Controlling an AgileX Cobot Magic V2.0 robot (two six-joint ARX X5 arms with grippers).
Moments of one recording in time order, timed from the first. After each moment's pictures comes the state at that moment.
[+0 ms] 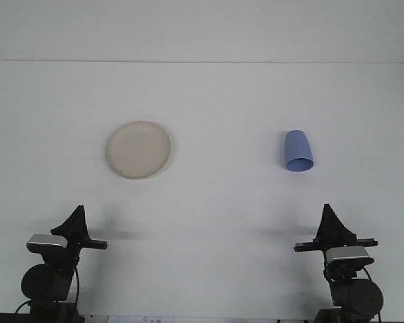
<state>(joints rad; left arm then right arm) -0.02 0.00 0.03 0.10 0.03 -0.02 0.05 0.00 0.01 0.18 -0.05 0.05</state>
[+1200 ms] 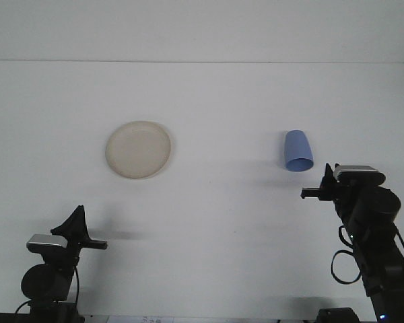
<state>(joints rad) -0.02 0.00 0.03 0.10 0.03 -0.02 0.05 0.83 0.80 -0.32 0.01 0.10</state>
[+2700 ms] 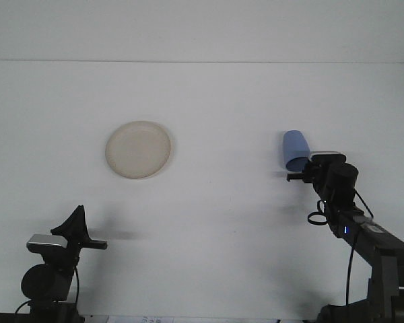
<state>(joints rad) -0.02 0.00 0.03 0.10 0.03 -0.02 -0.06 1.54 0.65 0.41 -0.13 0.01</state>
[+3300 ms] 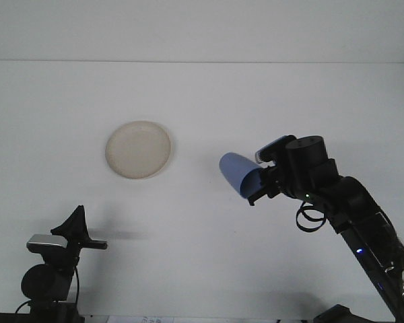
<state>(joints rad) -0.02 0.00 0.03 0.10 0.03 -0.02 0.47 1.29 1.42 -1.00 -0.10 -0.06</state>
